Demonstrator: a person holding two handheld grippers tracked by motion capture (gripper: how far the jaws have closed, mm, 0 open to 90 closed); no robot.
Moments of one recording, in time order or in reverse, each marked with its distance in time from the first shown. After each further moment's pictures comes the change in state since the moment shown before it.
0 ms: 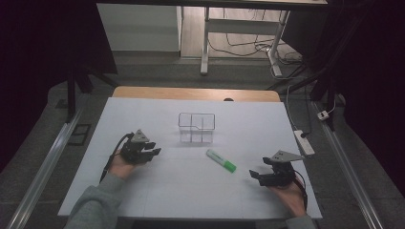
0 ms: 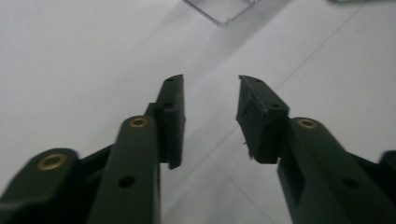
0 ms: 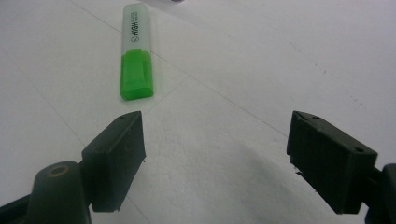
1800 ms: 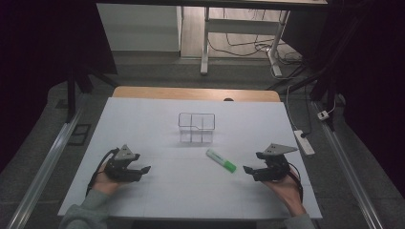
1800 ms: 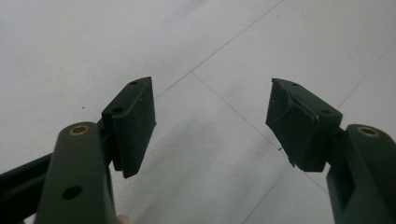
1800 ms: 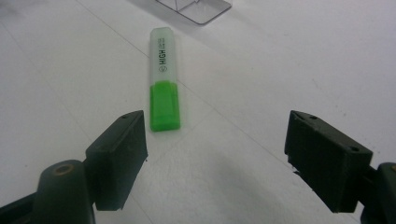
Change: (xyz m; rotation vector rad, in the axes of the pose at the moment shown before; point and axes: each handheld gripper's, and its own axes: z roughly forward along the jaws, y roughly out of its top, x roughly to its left) left arm -0.011 -0.043 -0.033 0.023 0.000 0.011; right arm 0.014 0.037 0.003 0.034 0.041 -0.055
